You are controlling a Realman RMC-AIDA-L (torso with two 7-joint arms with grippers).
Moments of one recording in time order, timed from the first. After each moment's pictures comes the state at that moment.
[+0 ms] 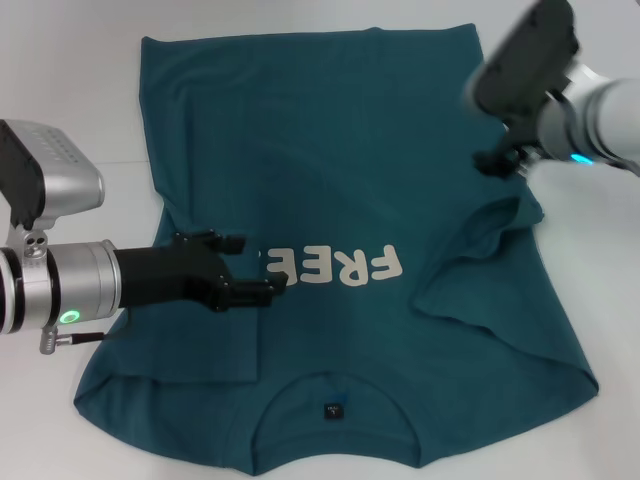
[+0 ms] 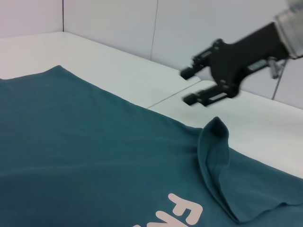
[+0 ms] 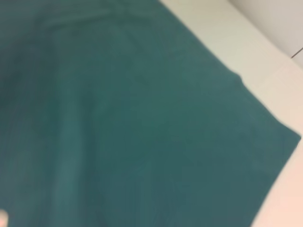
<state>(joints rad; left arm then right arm) -0.59 -2.16 0.95 0.83 2.02 1.19 -1.62 0.79 2.07 -1.27 -0.87 -2.92 -0.68 2.39</state>
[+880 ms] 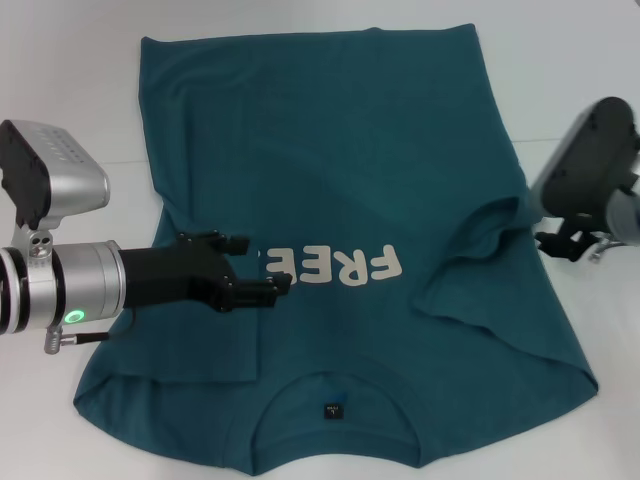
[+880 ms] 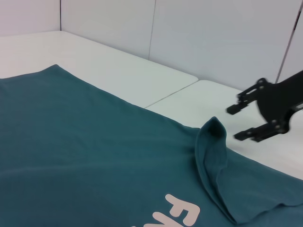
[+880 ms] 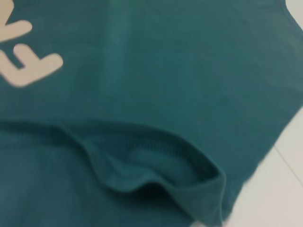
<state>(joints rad) -0.59 -2.16 0.96 0.83 2.02 1.19 -1.62 0.55 2.09 -1.31 -1.02 -2.92 -0.77 2.21</state>
